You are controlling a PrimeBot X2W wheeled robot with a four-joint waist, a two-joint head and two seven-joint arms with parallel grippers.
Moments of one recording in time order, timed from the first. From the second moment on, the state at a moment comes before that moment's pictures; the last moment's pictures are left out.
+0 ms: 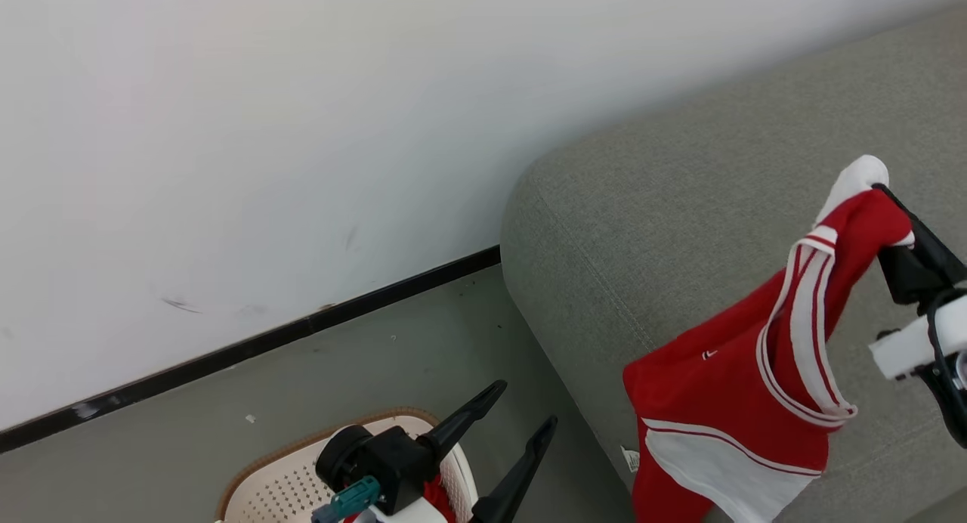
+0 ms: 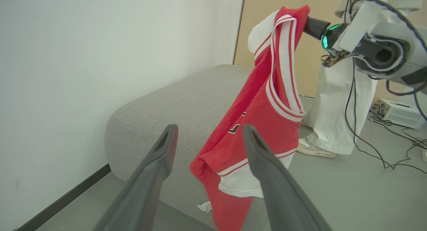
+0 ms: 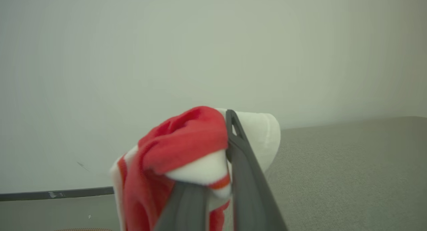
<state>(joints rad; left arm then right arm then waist) -0.18 0.10 -0.66 0.05 -0.46 -0.10 -0.15 -0.29 -0.47 0.16 0.14 0.47 0.13 -0.21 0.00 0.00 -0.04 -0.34</state>
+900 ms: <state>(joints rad) -0.23 0.10 -0.63 -0.10 -0.38 -0.03 -0.12 -1.04 -0.62 0.00 0.41 0.56 0.13 0.02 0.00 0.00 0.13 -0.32</state>
